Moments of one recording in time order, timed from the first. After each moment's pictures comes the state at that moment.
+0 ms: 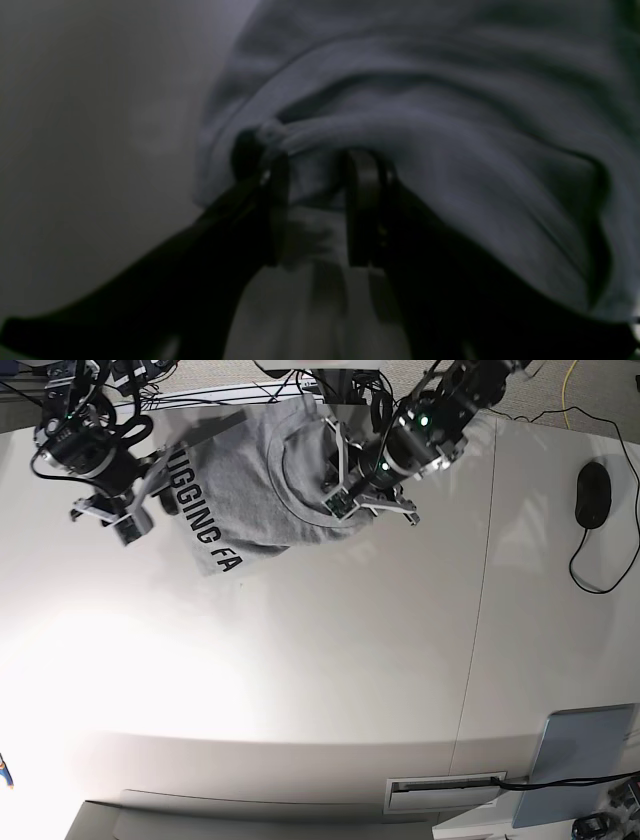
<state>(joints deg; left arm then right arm) 10.6 -18.1 35.8 108.8 -6.3 -10.6 47.7 -27.8 21.6 16.8 125.4 25.5 28.3 -59.7</state>
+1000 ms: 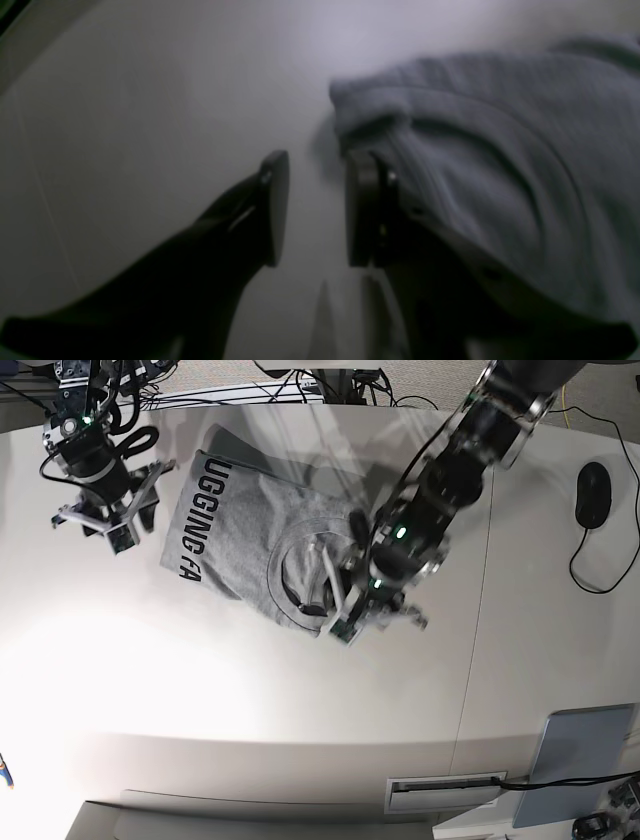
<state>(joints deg) -7.9 -12.4 33.3 101.1 -7.2 -0.1 51.5 -26.2 21.8 15.1 123.0 6.7 21.0 -51.4</state>
